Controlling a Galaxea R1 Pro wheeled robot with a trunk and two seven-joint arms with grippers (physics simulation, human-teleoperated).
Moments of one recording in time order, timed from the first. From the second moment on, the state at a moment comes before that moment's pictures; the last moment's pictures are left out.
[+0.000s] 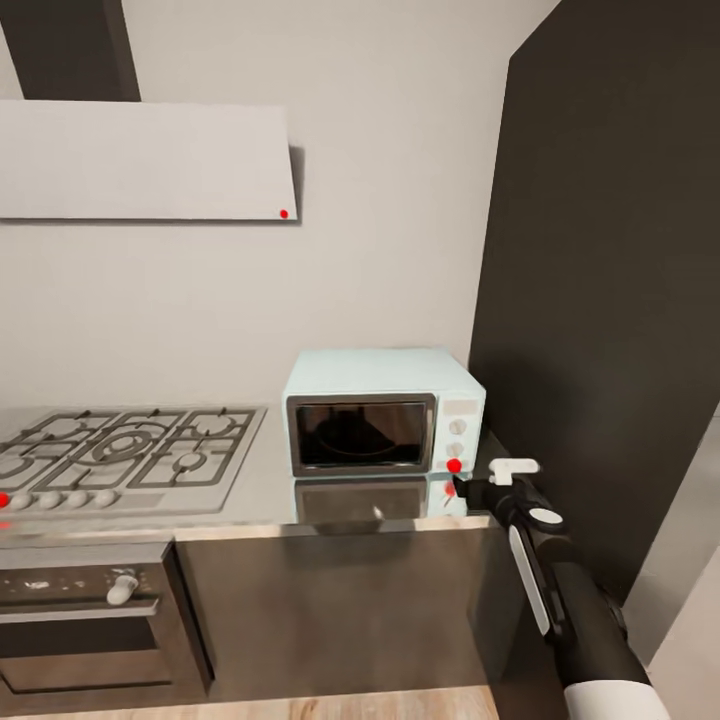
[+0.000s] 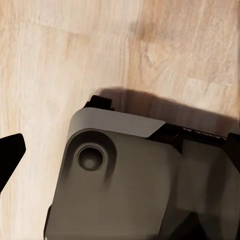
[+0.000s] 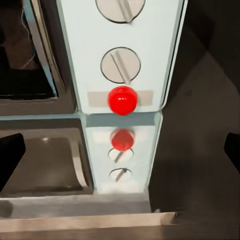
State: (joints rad) left arm -0.20 -0.05 -0.47 0.00 0.72 -0.01 0.11; right arm -0.47 0.03 -0.08 -1.33 0.09 0.55 0.09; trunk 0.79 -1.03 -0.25
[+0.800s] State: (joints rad) left arm -0.20 -0.05 -0.47 0.00 0.72 -0.01 0.11; right arm -0.47 0.03 -0.08 -1.28 0.10 0.53 0.09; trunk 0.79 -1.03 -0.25
